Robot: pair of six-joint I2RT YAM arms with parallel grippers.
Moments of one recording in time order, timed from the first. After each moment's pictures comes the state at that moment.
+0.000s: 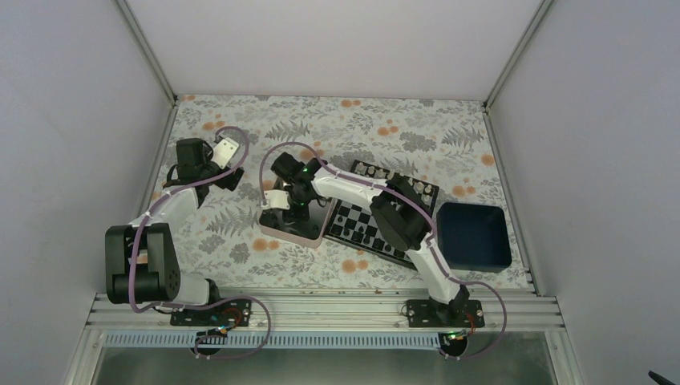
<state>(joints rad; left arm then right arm) 0.08 1.40 0.76 -0.02 0.22 0.56 0.94 2.27 1.82 -0.81 -0.28 -0.73</state>
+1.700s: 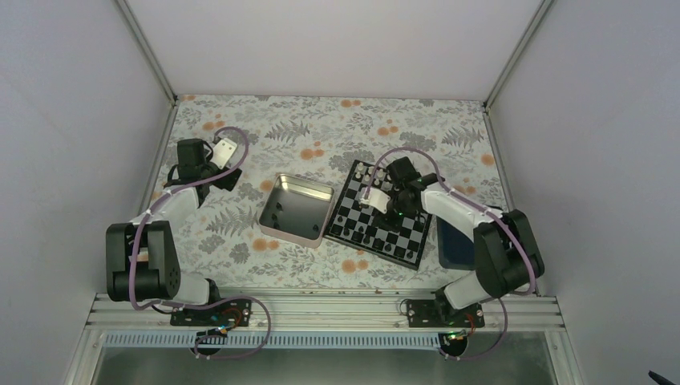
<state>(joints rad) 0.08 1.41 0.76 -0.02 0.14 0.56 0.44 1.49 0.89 -0.70 -0.36 -0.76</state>
